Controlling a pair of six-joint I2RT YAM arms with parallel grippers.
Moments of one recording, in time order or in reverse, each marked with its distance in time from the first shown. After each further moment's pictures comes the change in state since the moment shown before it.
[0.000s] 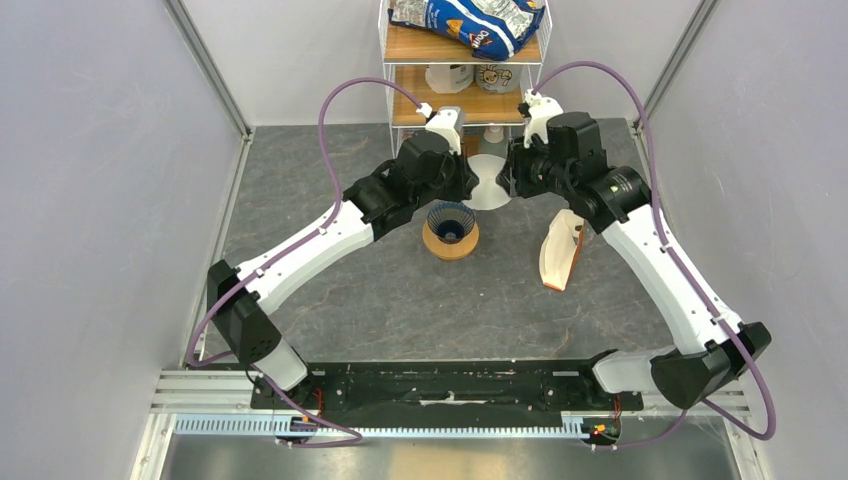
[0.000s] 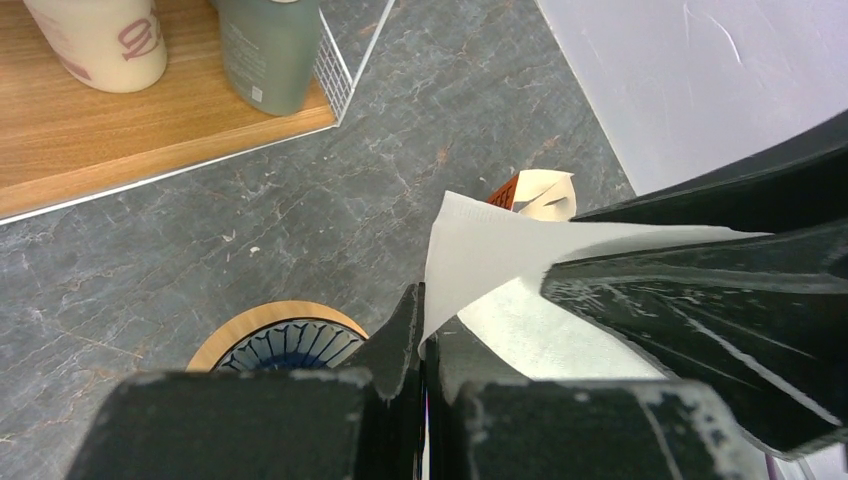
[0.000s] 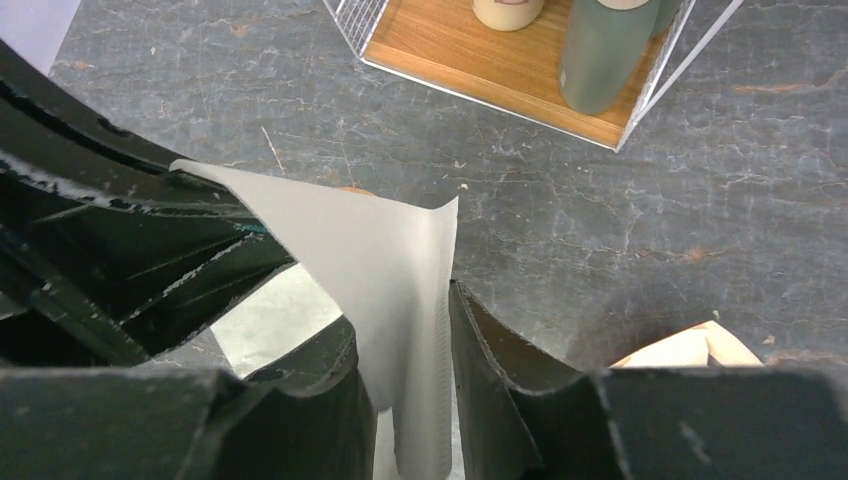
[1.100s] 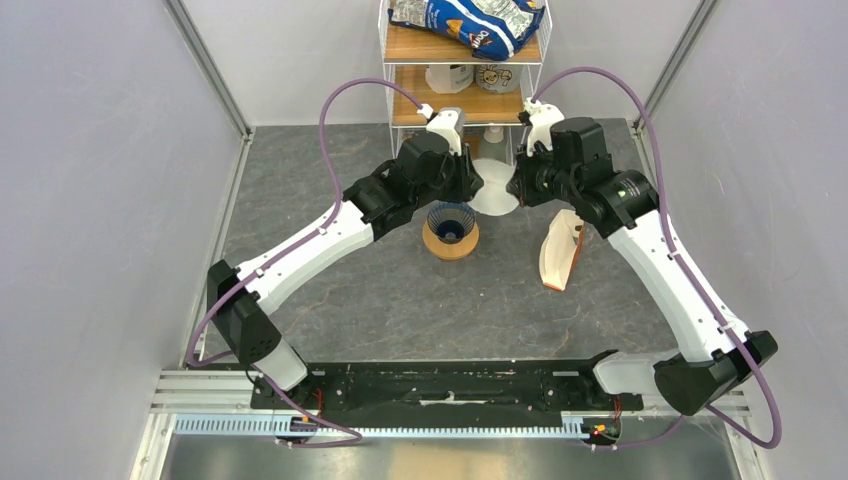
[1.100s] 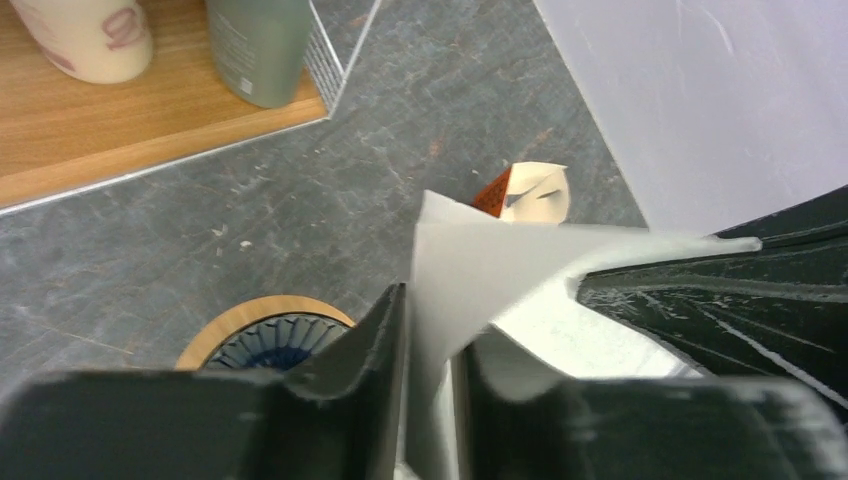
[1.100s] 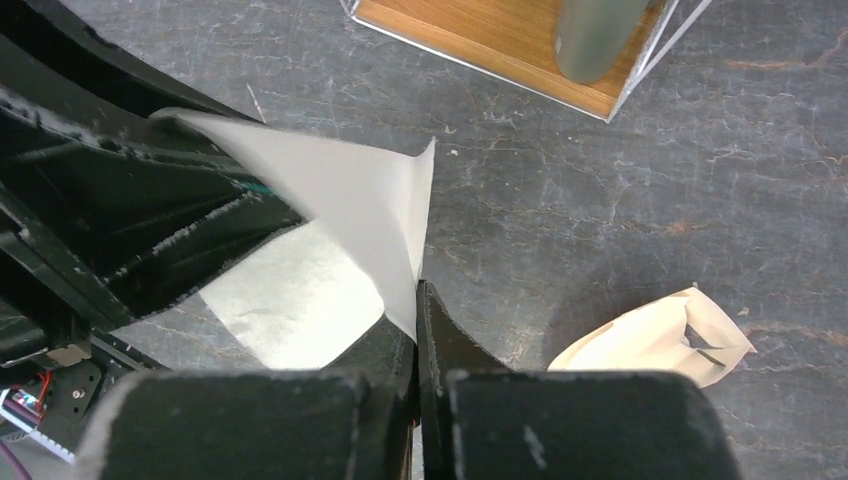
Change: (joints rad) left arm 0.000 0.000 0.000 -0.009 0.011 -0.006; right arm 0.003 -0.035 0.011 -0.093 0.006 -0.055
